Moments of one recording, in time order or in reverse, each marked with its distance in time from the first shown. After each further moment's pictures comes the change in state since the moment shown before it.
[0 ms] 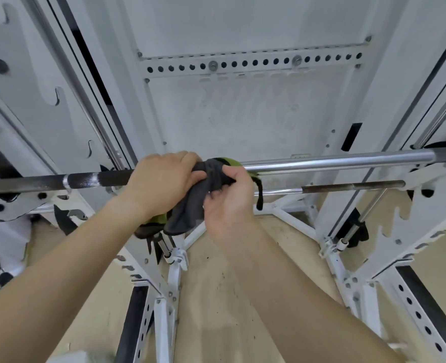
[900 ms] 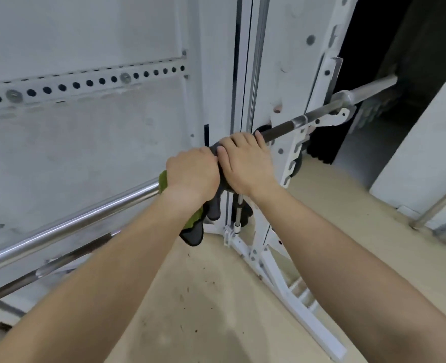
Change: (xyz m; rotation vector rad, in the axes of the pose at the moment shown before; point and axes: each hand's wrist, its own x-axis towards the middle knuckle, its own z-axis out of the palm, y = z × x) left_hand 0.179 0.292 -0.011 -0.200 -0.033 0.178; right_hand 0.014 -0.300 -0.154 -2.352 0.822 -1.324
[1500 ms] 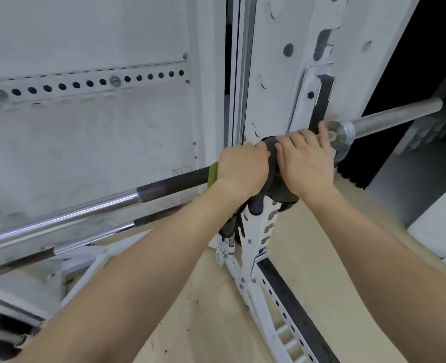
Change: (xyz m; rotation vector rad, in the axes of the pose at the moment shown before) left_hand 0.199 0.230 0.040 0.084 0.125 0.061; right_hand 0.085 0.309 0.054 -0.199 0.178 -0.111
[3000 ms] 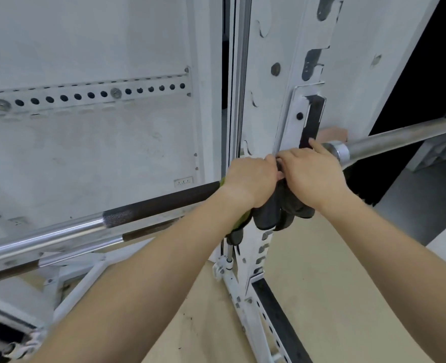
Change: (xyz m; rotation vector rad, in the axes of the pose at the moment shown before) left_hand 0.057 0.033 0.013 -0.074 -0.062 0.091; right_hand 0.031 0.057 0.006 0.033 -0.232 -0.204
